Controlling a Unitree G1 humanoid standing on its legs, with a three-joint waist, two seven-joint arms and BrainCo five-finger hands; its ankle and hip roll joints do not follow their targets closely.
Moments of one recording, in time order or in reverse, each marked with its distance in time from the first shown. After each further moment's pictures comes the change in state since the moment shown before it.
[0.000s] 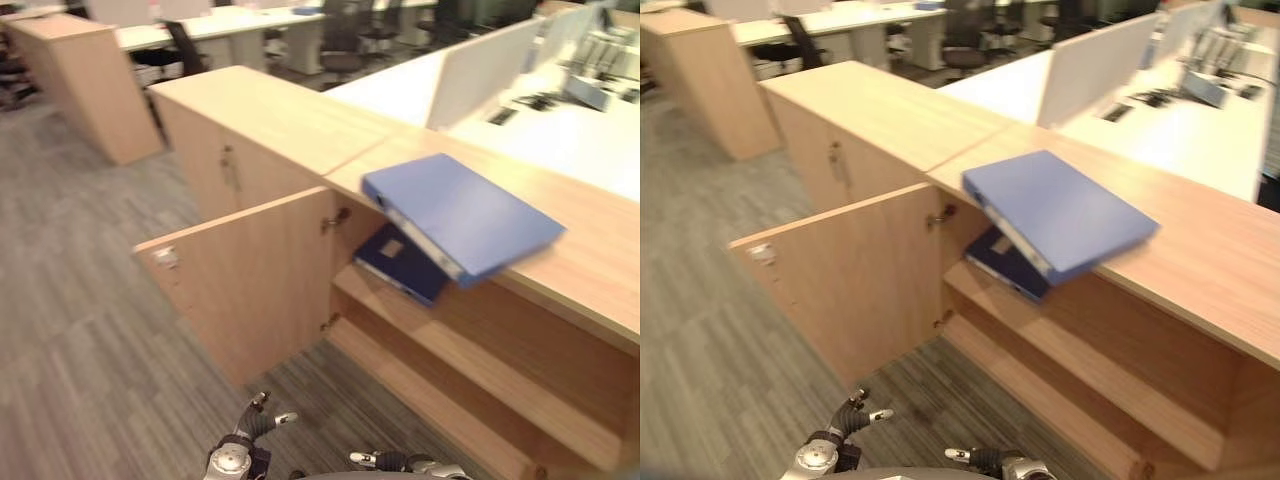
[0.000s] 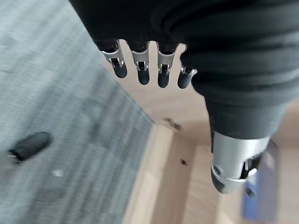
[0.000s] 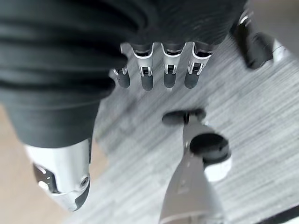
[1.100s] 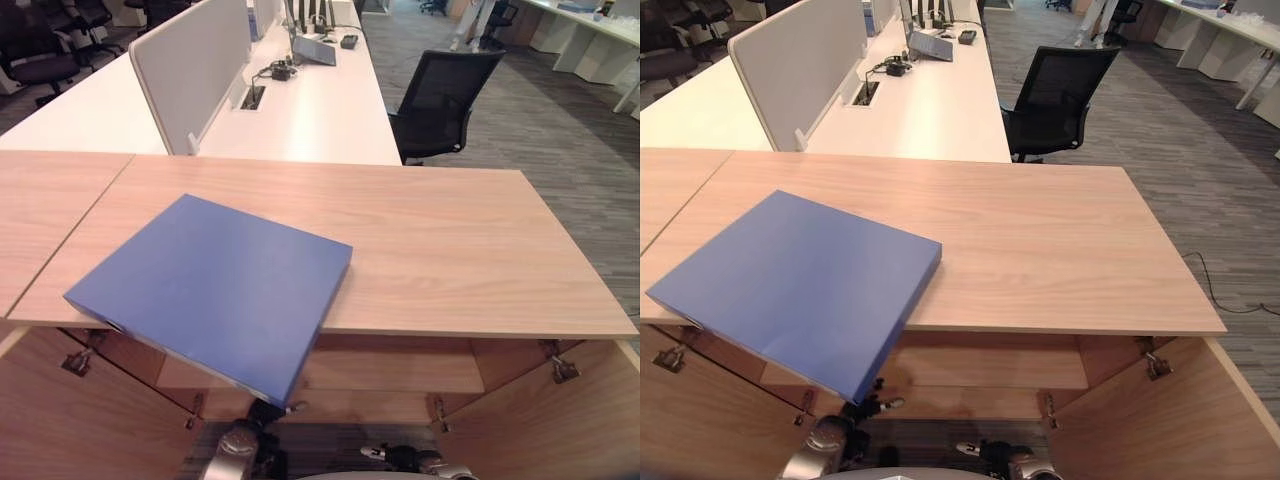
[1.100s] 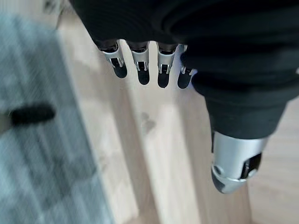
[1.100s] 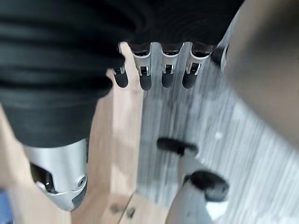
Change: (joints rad) left arm -0.051 0.010 0.016 -0.003 -0.017 0.063 -0.055; right arm 0.024 0.034 0.004 -0.077 -0.001 0.002 -0.081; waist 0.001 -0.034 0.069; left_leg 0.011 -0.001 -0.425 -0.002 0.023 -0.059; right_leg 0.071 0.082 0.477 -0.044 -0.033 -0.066
